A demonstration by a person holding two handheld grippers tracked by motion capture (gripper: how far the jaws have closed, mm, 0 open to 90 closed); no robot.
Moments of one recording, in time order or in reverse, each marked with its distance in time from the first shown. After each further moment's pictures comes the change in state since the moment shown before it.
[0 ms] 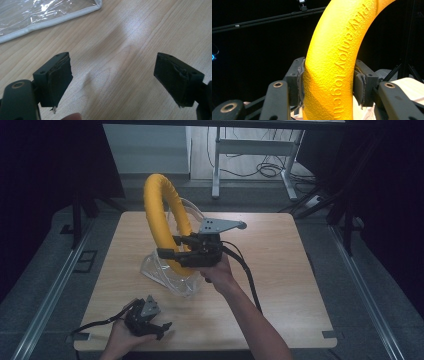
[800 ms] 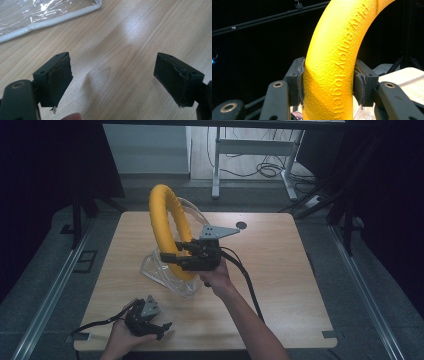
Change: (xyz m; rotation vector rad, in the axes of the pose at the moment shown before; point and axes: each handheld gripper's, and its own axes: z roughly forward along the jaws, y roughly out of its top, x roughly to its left) left arm 0.000 0.000 0.000 0.001 0.000 0.001; right arm -0.017 -0.032 0.005 -0.012 -0.005 0.063
